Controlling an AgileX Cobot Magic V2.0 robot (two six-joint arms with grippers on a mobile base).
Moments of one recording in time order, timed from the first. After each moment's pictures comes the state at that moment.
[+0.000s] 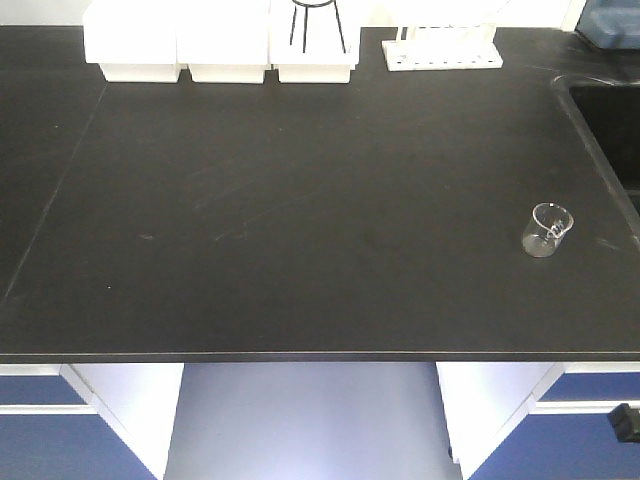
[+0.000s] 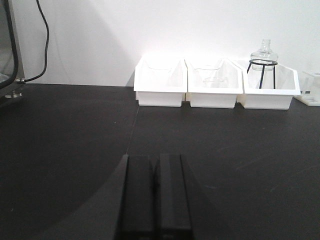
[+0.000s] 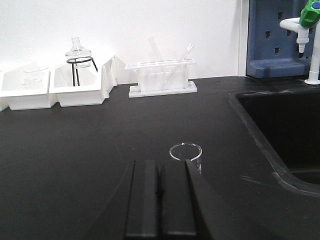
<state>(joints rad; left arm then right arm) 0.01 -0.01 0.03 0.15 0.11 -0.26 0.04 -0.01 0.03 0.01 0.14 0.09</state>
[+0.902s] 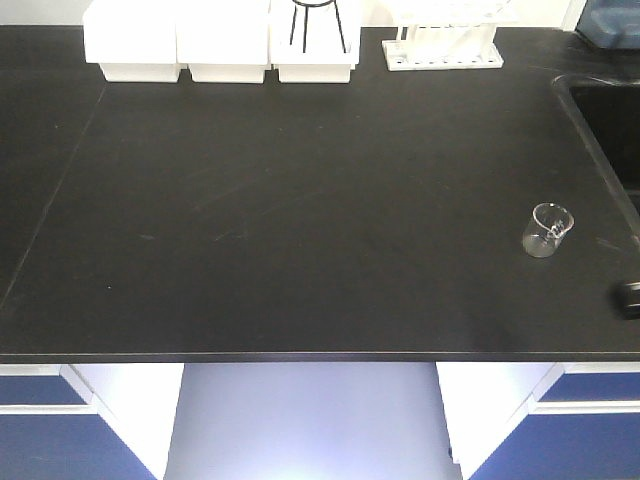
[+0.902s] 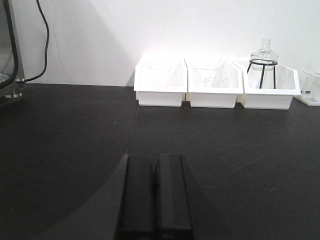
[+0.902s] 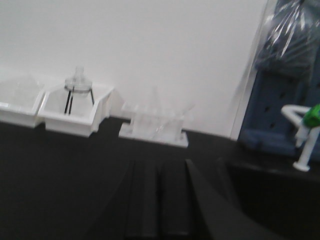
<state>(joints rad) 0.01 -0.01 0.03 0.15 0.11 -0.26 0.04 0.58 -0.22 -0.21 -0.24 0.07</state>
